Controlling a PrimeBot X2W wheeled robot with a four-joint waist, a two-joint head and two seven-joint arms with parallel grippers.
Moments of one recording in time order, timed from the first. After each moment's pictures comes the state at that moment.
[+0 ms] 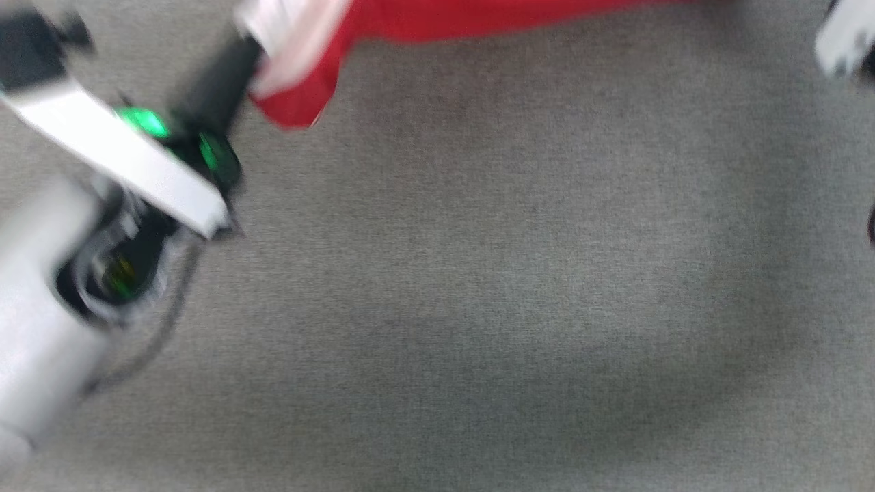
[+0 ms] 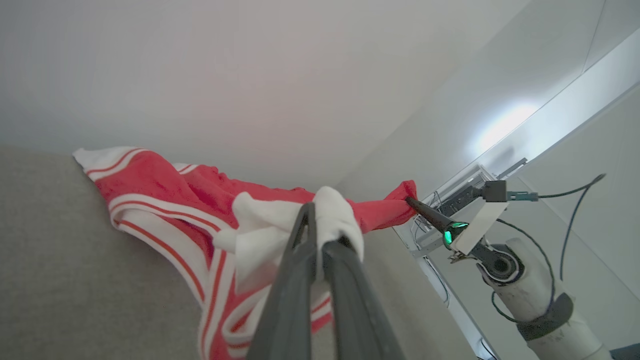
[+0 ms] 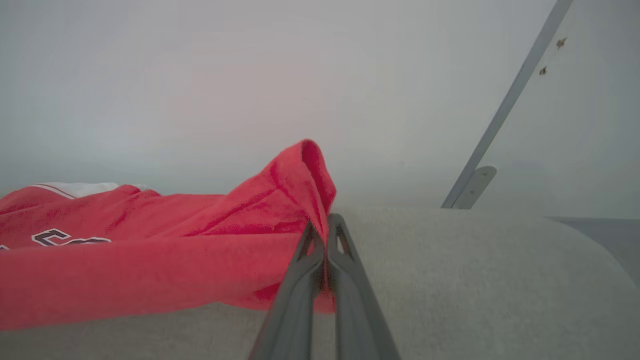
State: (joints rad) left arm -1.01 0.78 -0.91 0.10 -1.61 -0.13 -0.21; right arm -1.09 -0.26 -0.08 0.64 0.22 0.13 0.29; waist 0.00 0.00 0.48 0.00
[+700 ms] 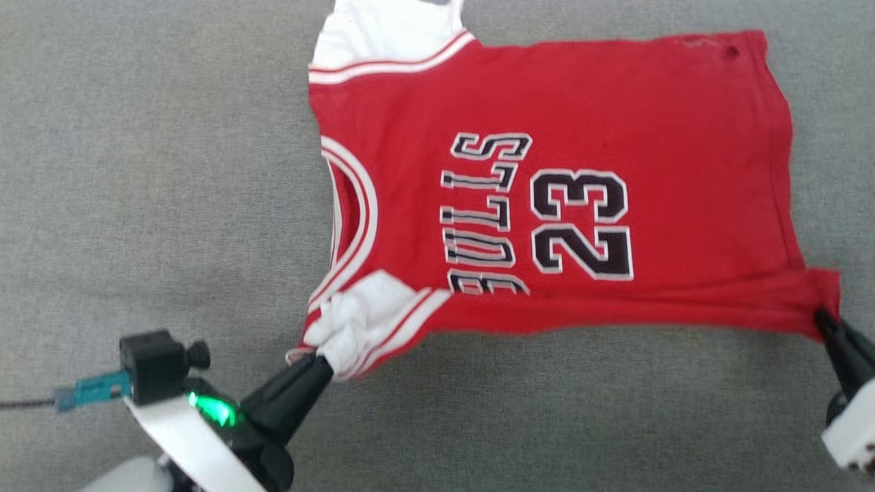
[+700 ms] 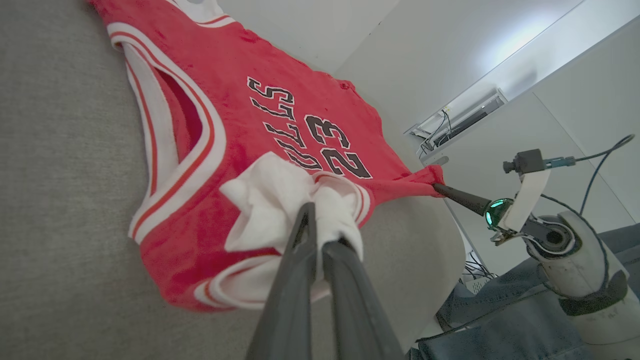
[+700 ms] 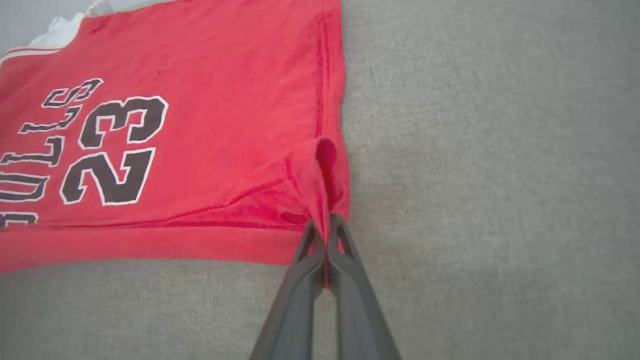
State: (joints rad) left arm -0.35 0.84 -0.89 -0.19 -1.30 -0.13 -0.26; right arm 0.02 -0.20 -0.29 -0.26 0.46 0.13 0.58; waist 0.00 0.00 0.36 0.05
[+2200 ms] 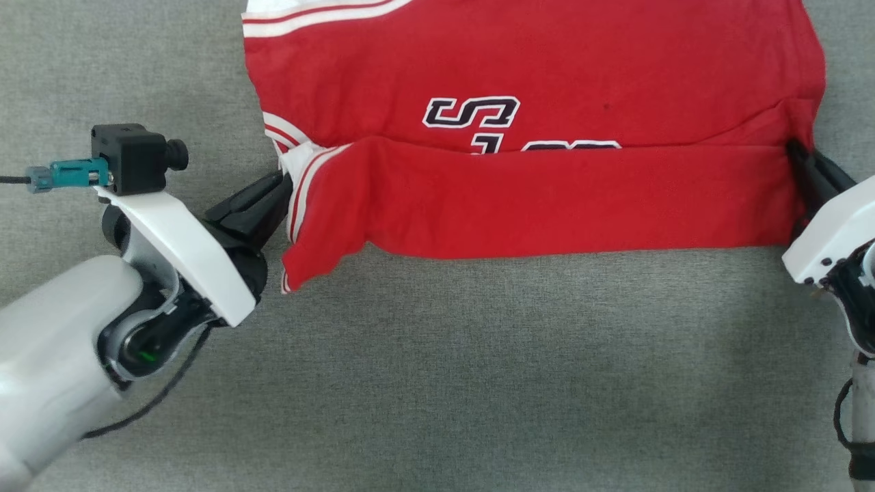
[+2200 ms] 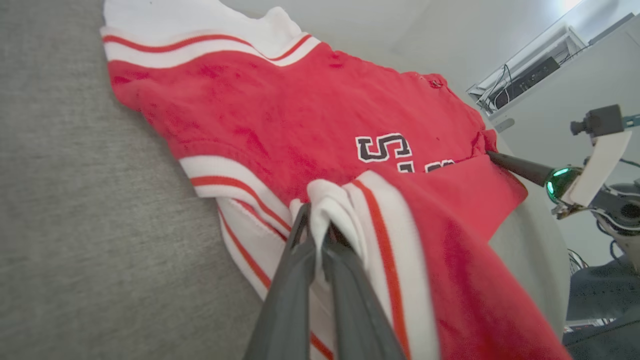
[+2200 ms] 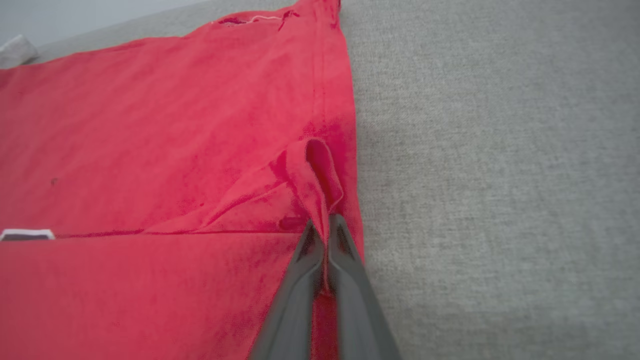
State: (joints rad) left arm -0.96 0.83 -1.19 0.16 -1.45 -0.13 -0.21; right arm -0.46 -0.20 -0.18 0.09 0.37 0.13 0.50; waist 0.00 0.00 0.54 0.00
